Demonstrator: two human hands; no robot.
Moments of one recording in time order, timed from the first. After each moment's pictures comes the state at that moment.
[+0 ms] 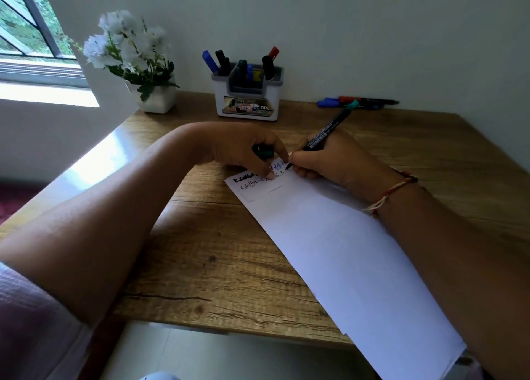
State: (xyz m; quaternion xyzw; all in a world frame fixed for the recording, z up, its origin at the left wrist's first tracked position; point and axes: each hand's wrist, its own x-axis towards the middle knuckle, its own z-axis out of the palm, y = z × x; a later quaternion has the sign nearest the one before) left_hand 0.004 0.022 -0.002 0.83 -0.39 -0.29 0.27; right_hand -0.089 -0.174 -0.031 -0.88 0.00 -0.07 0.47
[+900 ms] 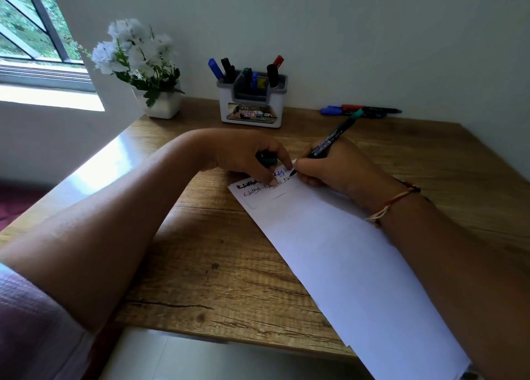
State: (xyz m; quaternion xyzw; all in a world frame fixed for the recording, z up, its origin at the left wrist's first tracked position) left_hand 0.003 0.022 -0.001 0.83 -0.40 -0.29 0.26; right_hand -0.091 -0.172 -0.028 -0.89 0.02 -0.07 0.46
